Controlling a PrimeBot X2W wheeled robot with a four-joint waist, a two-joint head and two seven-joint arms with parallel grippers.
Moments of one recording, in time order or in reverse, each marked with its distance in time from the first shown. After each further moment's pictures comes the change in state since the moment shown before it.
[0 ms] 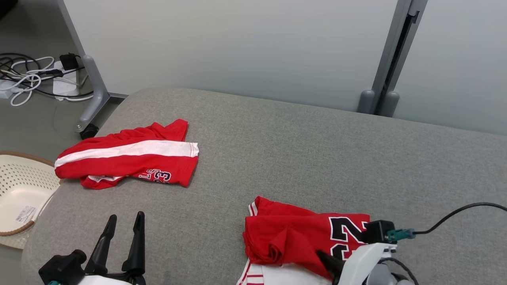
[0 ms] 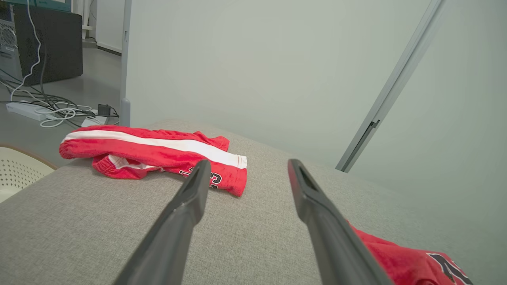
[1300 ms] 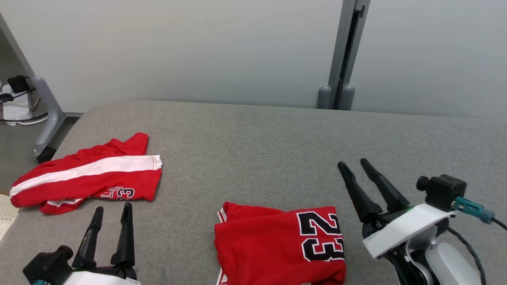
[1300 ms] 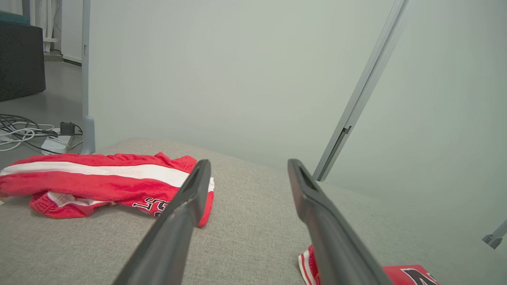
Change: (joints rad) left arm 0.002 0.000 0.040 -0.051 0.012 0.017 0.000; right arm -0.014 -0.130 -0.001 -0.400 -0.016 0.000 -0.333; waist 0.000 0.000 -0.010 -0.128
